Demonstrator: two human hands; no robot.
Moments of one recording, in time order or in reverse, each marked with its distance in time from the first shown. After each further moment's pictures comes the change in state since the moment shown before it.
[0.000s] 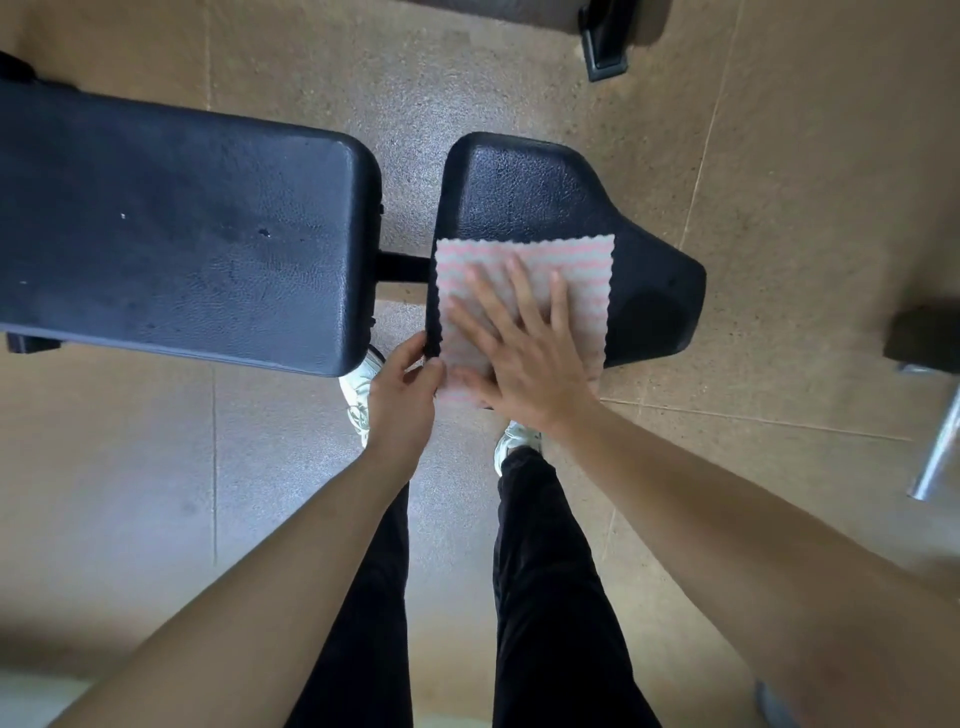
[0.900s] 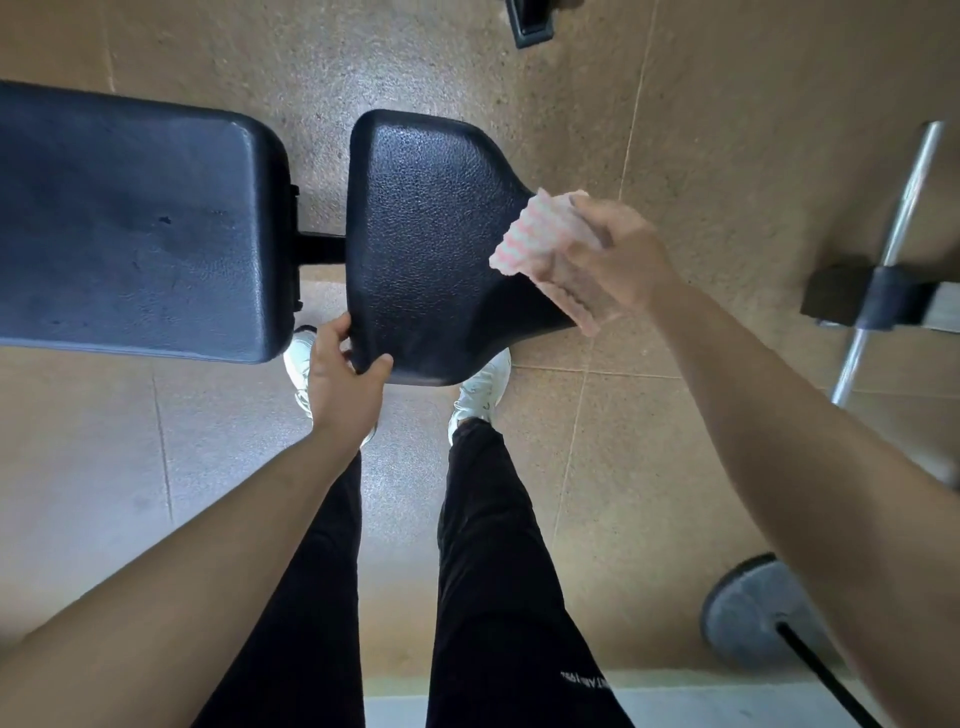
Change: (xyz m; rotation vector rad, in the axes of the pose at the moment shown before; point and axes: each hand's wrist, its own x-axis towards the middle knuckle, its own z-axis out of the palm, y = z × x) left_hand -0.003 -0.009 0.013 0.319 0.040 0.139; right_hand -0.029 0.171 -0.065 0.749 -0.143 0.646
